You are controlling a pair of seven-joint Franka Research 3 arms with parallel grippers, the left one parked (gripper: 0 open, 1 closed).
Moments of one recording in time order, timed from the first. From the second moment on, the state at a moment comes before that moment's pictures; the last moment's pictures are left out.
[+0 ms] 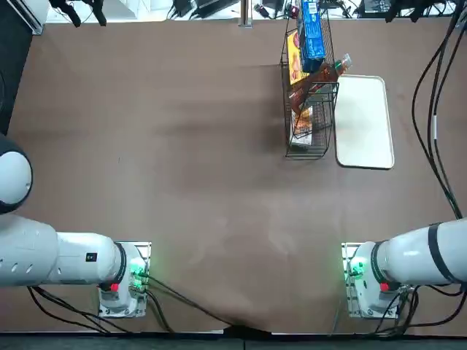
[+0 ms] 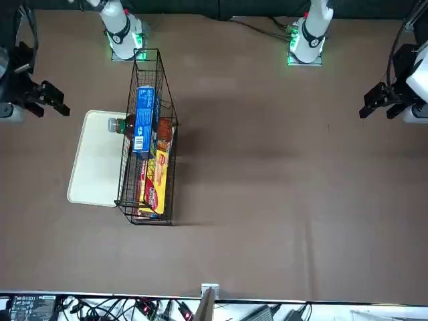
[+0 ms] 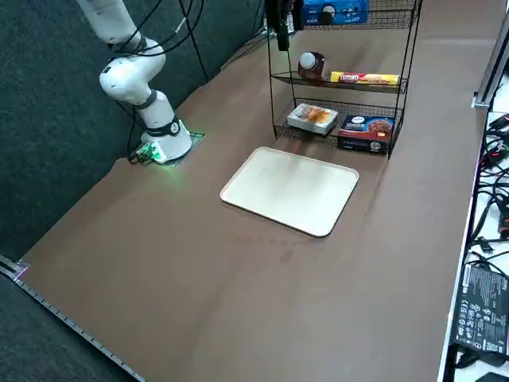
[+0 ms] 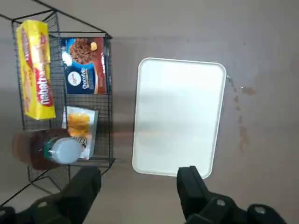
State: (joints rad) arm 0.08 0.02 -0.08 -1.59 0.05 1.58 0.00
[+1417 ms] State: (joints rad) arm 0.05 -0.04 -0.07 -1.61 0.04 1.59 0.00
